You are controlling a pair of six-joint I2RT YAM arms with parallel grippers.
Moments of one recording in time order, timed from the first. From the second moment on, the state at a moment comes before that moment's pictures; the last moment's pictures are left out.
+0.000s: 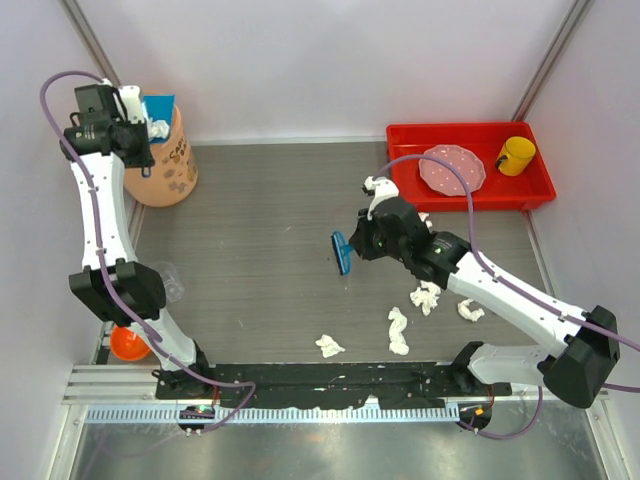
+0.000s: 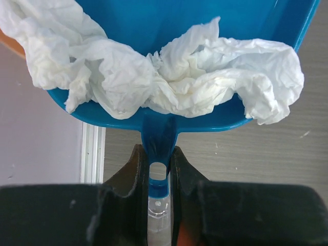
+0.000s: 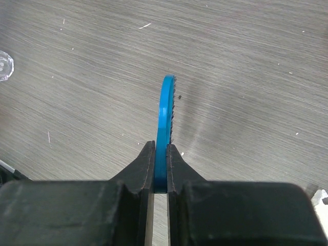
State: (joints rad) left arm 0.24 1.74 2.06 -1.09 0.10 0.16; right arm 0.78 1.21 1.04 -0.42 0.14 0.42
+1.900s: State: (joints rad) left arm 0.11 2.06 1.47 0.96 -1.02 1.85; right arm 0.78 1.18 0.96 -0.36 0.03 0.44
